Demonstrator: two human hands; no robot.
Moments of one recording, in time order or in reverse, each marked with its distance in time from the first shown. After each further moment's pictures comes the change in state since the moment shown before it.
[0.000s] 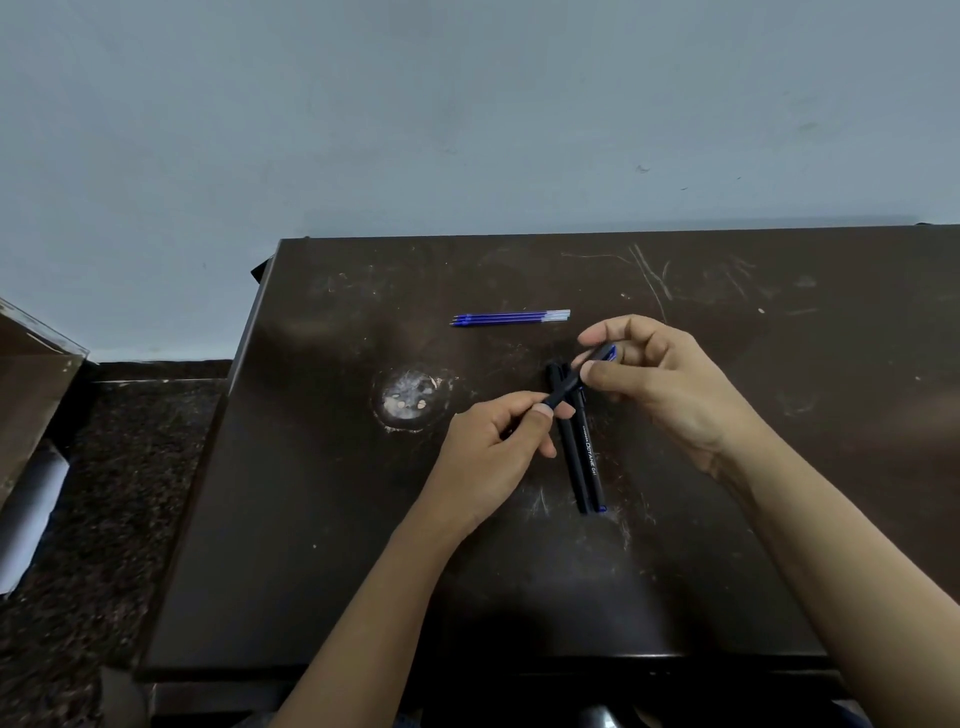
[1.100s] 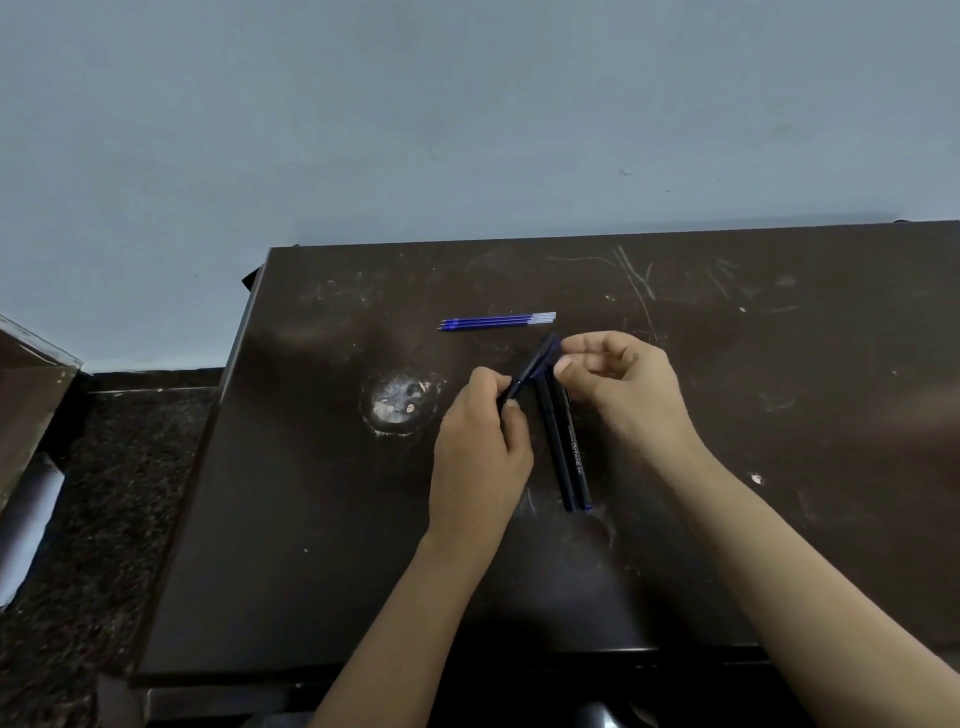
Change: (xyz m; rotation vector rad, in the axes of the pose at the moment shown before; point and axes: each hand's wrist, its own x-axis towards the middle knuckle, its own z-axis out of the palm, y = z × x) left_hand -0.003 0.011 0.021 0.400 0.389 0.130; right_hand 0.000 0.014 0.019 -0.101 0.318 0.046
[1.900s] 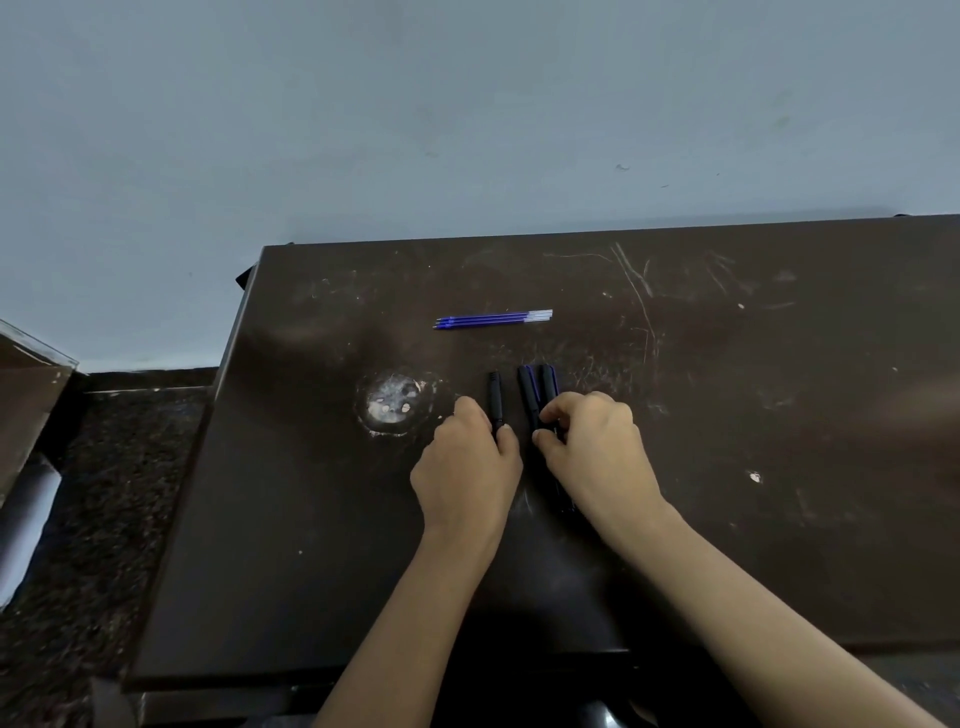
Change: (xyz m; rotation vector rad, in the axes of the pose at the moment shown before) left_hand 0.000 0.001 0.004 0.444 -0.152 -0.321; right_hand -0.027 0.022 0.024 -0.732 -0.027 -0.122
